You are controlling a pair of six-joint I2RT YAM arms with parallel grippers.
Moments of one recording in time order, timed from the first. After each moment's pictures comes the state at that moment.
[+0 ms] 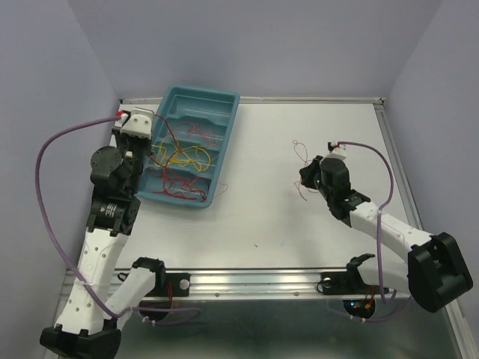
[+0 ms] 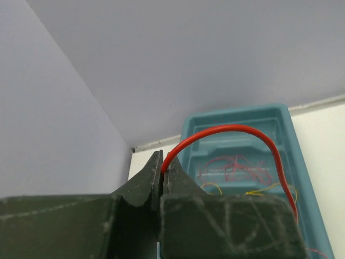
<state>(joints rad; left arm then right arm) -0.20 0.80 1.03 -0.08 -0.12 0.32 0.45 1.16 0.57 0.19 0.24 0.60</state>
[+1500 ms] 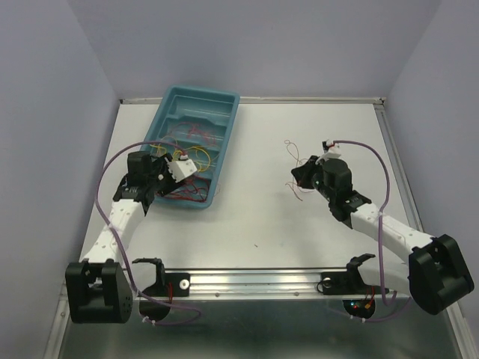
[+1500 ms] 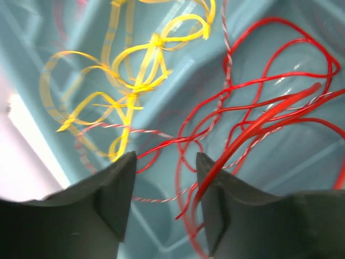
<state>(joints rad) -0.02 1.11 0.68 -0.27 0.33 1.01 0.45 1.15 0.56 0.24 0.06 0.57</state>
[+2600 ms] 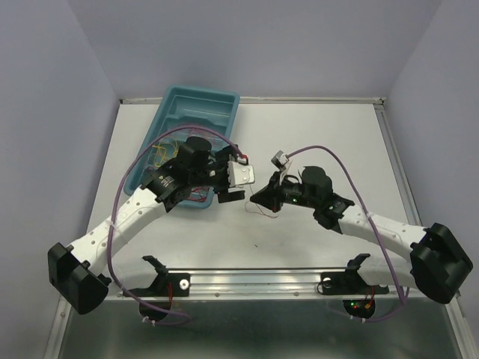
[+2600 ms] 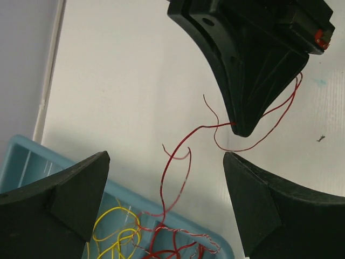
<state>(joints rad) -0.67 1.13 1.07 -0.45 0.46 0.74 0.73 1.20 0.61 0.39 -0.49 0.35</state>
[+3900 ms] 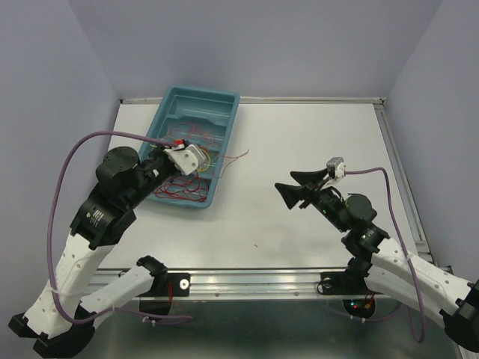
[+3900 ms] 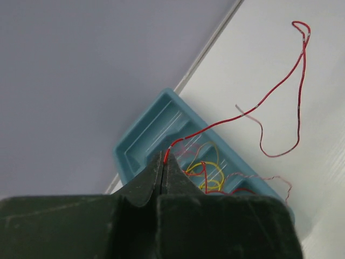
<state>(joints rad) -0.63 0.83 1.26 -0.55 0.08 0.64 0.75 0.68 0.39 0.48 0.03 0.33</state>
